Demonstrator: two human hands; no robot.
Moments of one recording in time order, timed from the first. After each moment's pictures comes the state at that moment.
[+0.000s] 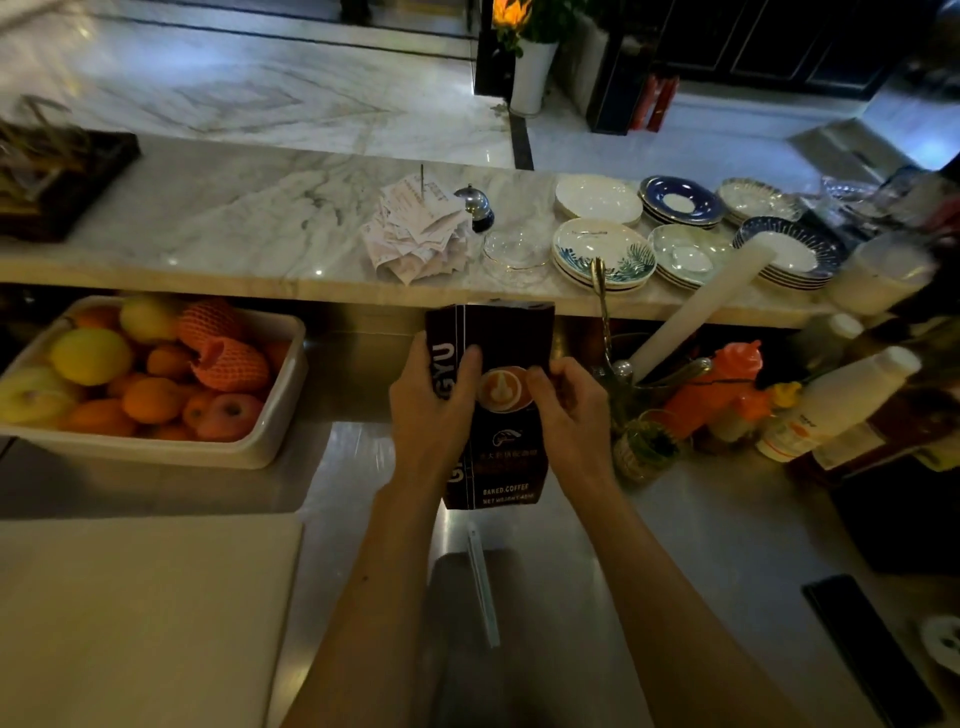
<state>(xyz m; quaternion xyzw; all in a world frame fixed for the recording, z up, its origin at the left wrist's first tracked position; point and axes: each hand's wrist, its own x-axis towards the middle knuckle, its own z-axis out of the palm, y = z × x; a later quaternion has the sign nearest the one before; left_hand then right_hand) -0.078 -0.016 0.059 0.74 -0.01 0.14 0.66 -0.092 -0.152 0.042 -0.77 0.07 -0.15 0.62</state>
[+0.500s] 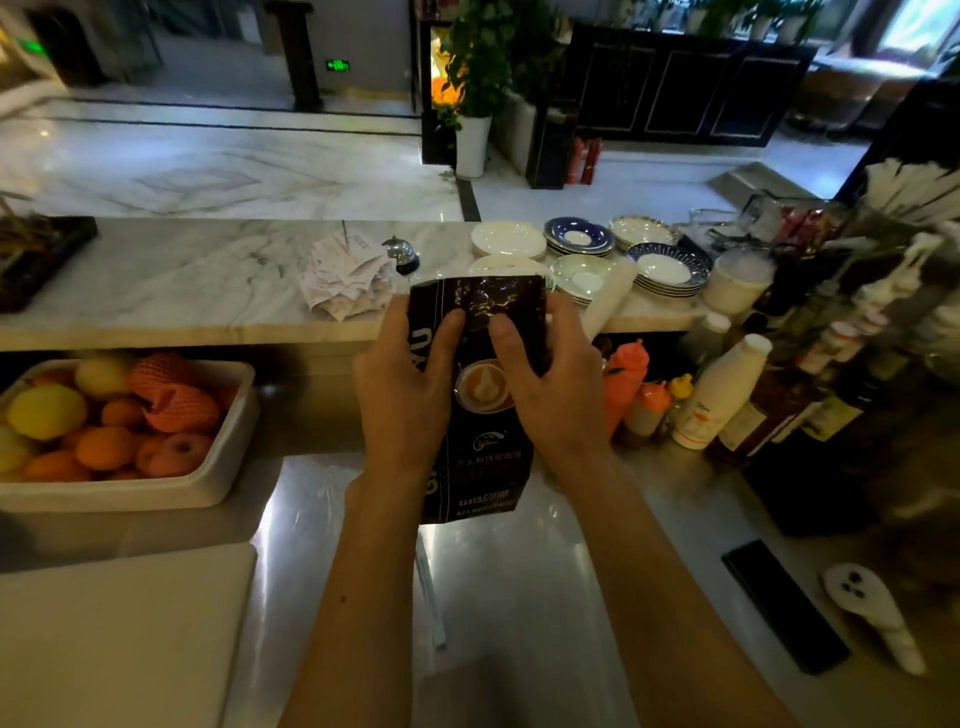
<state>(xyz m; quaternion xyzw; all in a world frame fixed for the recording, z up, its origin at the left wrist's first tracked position) -0.147 -0.069 0.154 0.74 -0.14 0.28 0.59 -0.166 -0.193 0.151 -0.80 -0.03 -0.30 0.52</state>
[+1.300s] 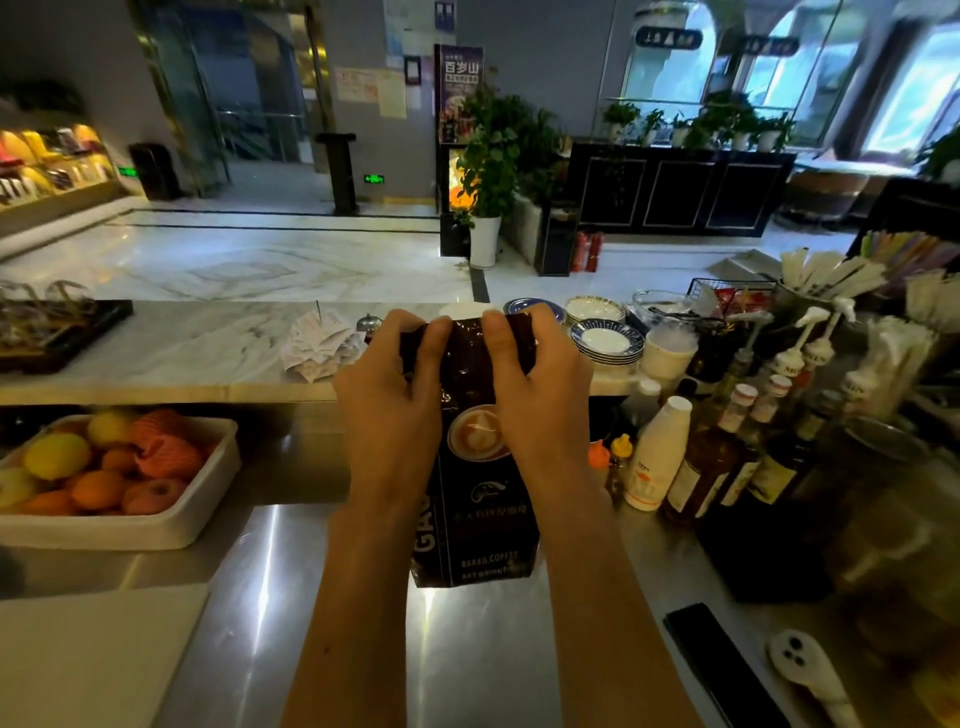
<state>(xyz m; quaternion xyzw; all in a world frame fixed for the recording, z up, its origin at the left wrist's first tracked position) -0.235 -0.162 0.229 0.74 -0.14 0.35 0.55 -0.241 -0.273 0.233 -0.79 -0.05 -0.39 0.48</state>
